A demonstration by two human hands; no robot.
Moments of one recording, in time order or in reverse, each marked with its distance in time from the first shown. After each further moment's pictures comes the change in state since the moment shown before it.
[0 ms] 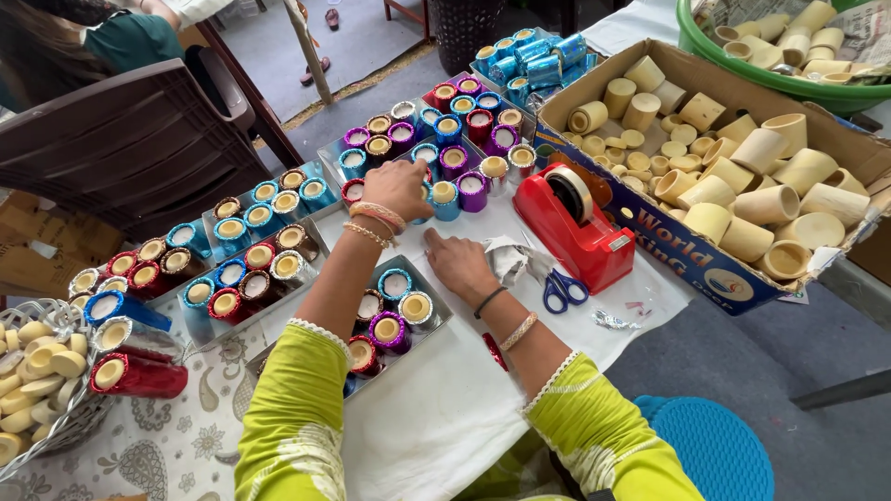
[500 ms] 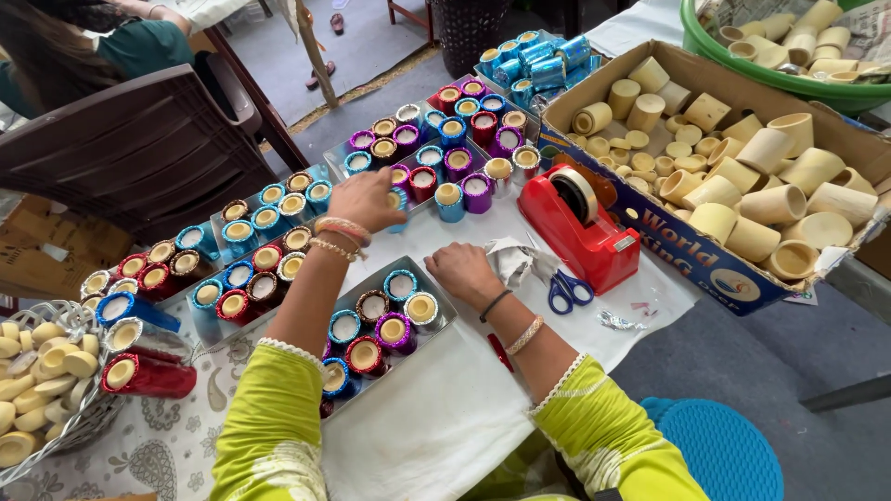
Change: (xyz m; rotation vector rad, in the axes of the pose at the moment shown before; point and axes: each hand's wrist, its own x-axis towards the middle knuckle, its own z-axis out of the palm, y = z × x) left_hand -0.028 -0.045 -0.001 -0.035 -0.032 -0.173; right_hand -0.001 -0.004 0.003 -0.011 -0.076 0.005
